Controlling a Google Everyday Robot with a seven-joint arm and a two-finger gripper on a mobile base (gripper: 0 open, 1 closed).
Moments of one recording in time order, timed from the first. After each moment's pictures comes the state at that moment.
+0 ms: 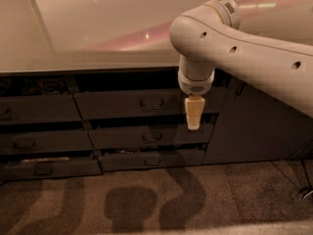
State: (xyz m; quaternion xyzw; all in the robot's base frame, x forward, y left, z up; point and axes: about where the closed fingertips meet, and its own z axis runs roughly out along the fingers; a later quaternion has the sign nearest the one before) arm 0.585 -0.117 0.802 -0.69 0.71 -0.12 0.09
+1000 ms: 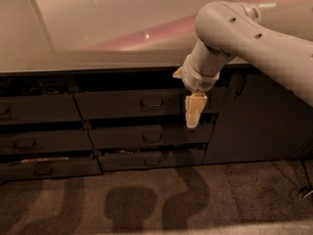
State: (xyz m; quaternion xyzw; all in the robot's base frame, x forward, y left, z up) arm 0.591 -0.097 0.796 -0.75 0.64 0.00 0.16
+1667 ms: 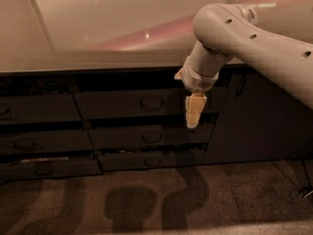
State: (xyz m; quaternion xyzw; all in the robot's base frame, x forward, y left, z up) arm 0.598 -0.102 0.786 -0.75 0.65 0.01 0.15
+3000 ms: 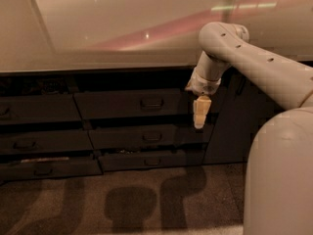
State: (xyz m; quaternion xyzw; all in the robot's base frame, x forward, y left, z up) arm 0.652 -0.146 0.703 -0.72 0.68 0.07 0.08
